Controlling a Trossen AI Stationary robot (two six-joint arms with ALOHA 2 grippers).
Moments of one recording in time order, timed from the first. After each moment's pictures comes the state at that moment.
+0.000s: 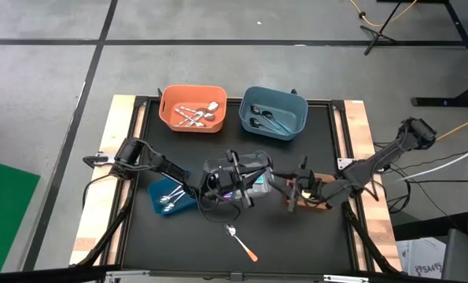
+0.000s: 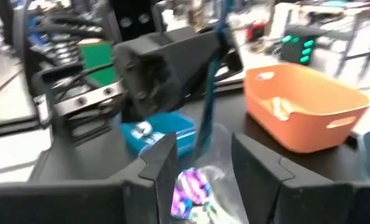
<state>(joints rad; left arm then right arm) -0.27 2.05 1.11 1.57 -0.52 0.37 0.60 1.16 0.76 0.16 0.82 0.28</state>
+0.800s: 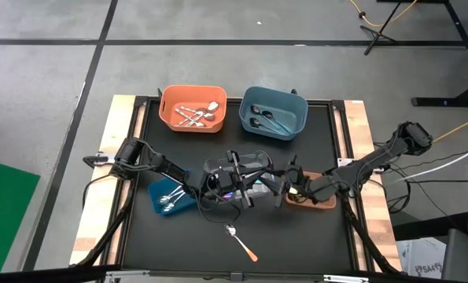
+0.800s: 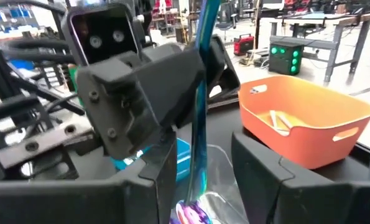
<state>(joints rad) -0.27 2.05 1.11 1.56 -0.50 0.37 0.51 1.30 0.76 0.42 0.81 0.22</state>
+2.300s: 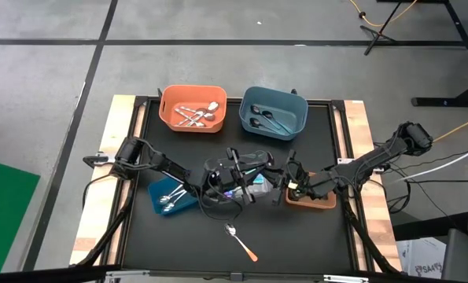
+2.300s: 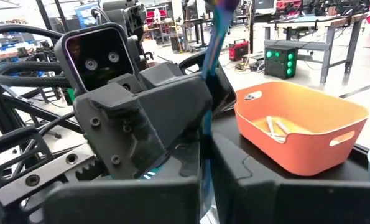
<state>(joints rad) -0.25 2.05 1.11 1.55 -0.52 0.38 0.46 1.30 0.76 0.47 0.79 0.23</state>
